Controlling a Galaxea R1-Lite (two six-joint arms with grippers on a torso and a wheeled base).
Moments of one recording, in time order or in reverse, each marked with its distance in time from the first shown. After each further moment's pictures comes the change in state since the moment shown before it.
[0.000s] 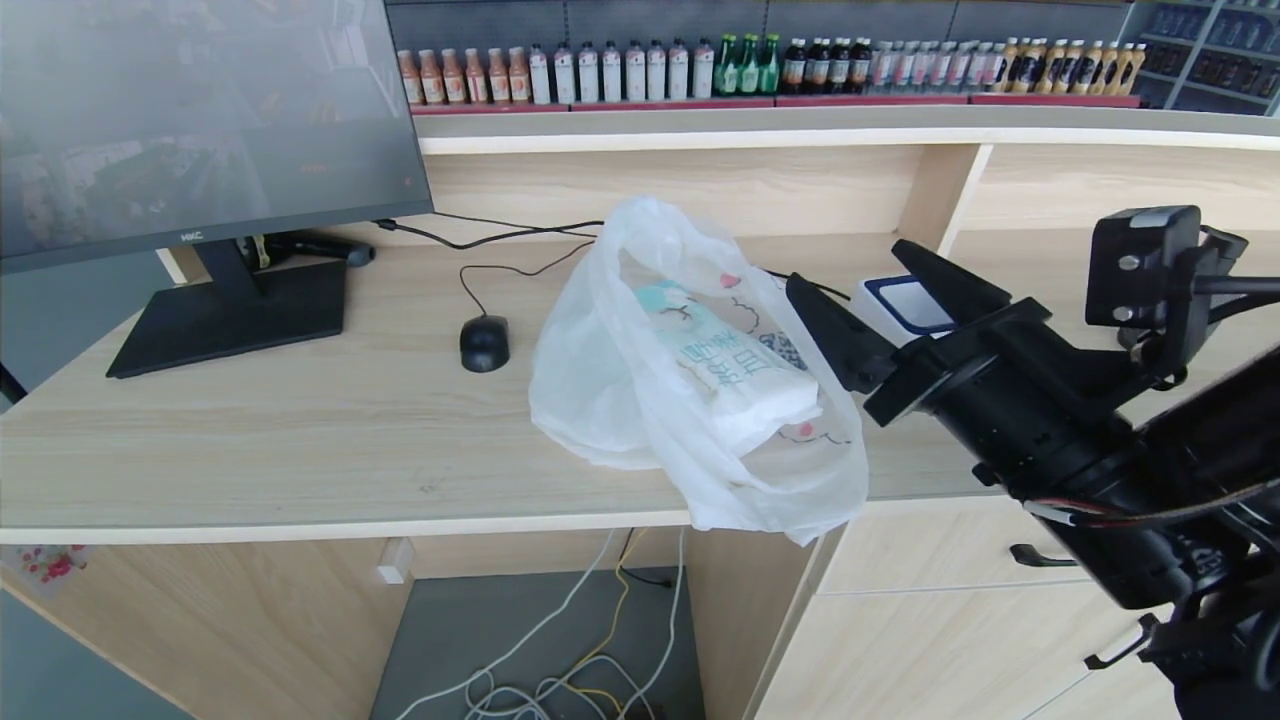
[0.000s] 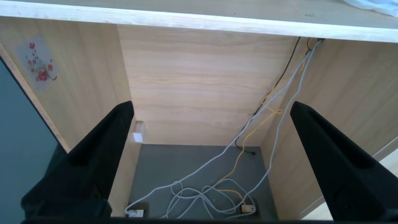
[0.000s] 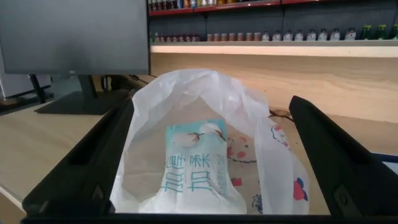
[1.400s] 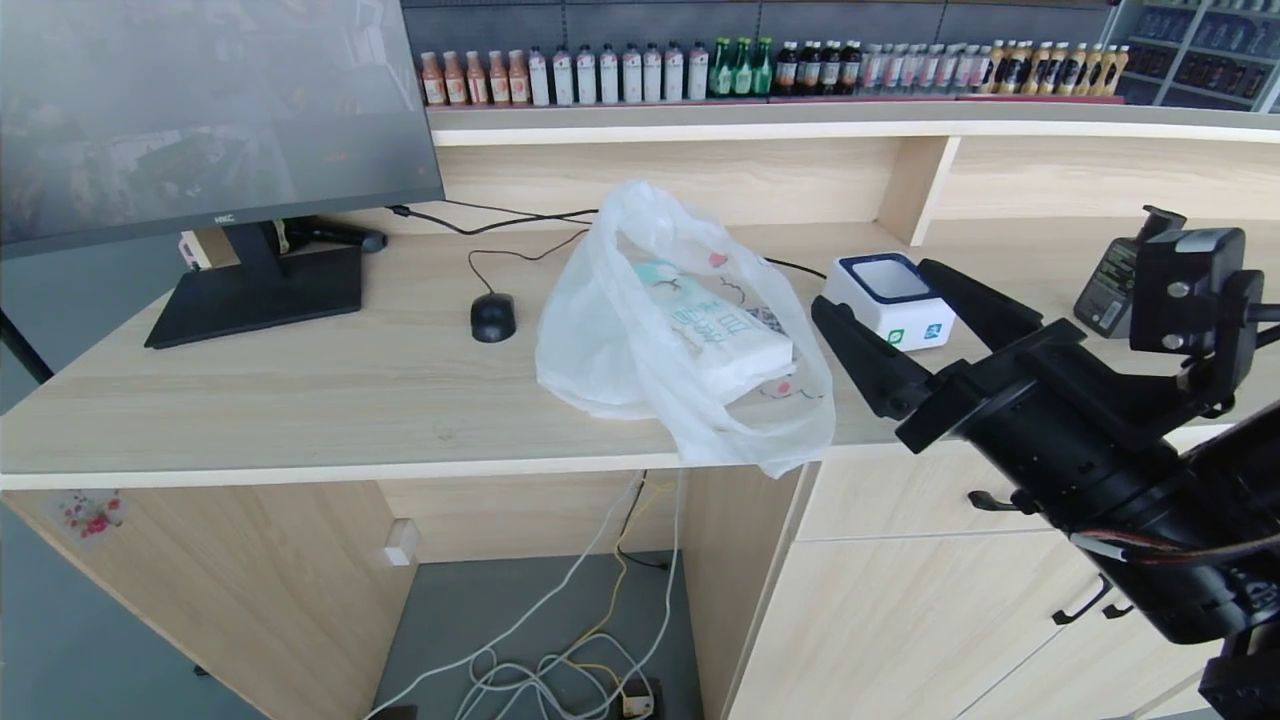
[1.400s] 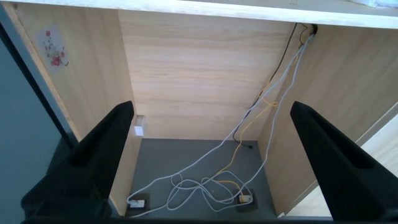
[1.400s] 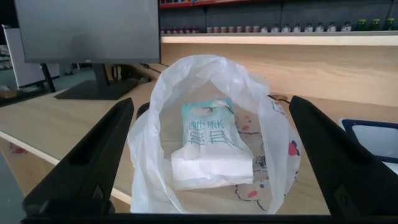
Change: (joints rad) left arm -0.001 0.000 0.000 0.000 0.000 0.000; right arm -0.010 -0.051 0.079 0.002 -0.001 0.003
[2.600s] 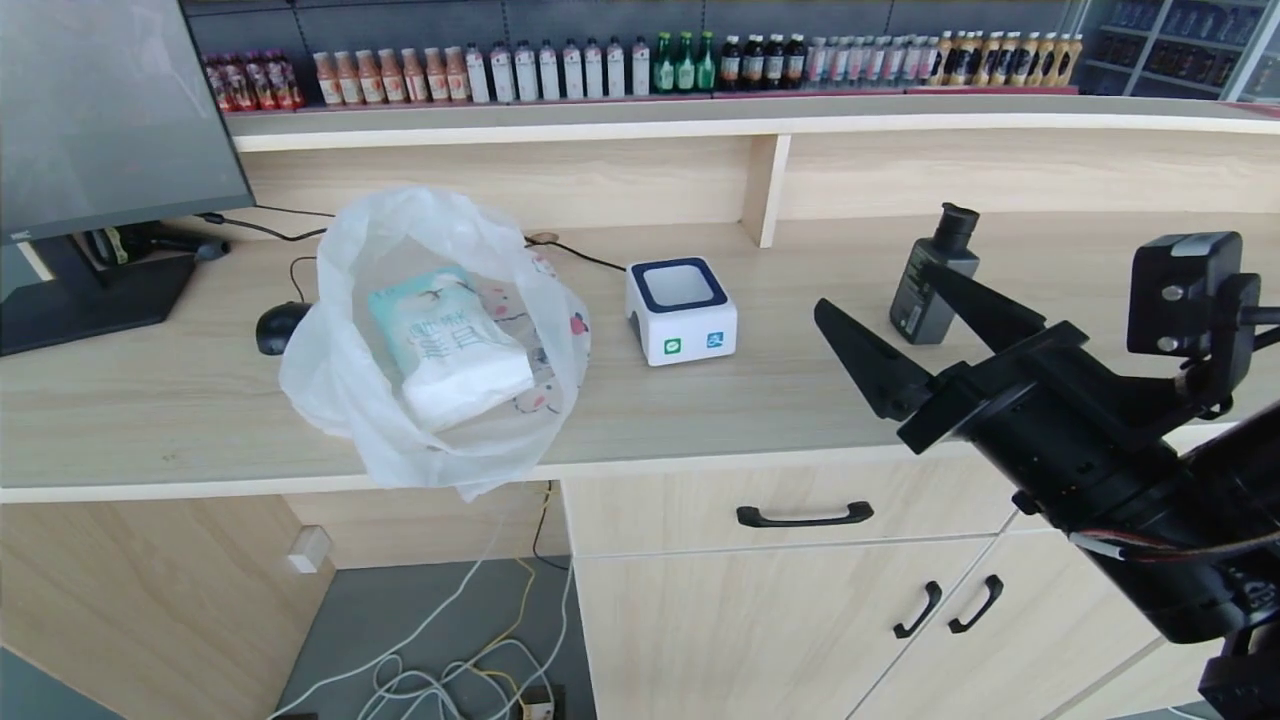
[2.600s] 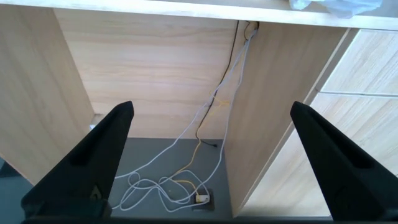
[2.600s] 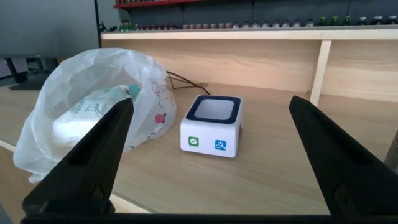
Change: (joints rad) left arm 0.002 0.000 0.000 0.000 0.000 -0.007; right arm -0.009 0.002 0.007 -0.001 -0.001 -0.005
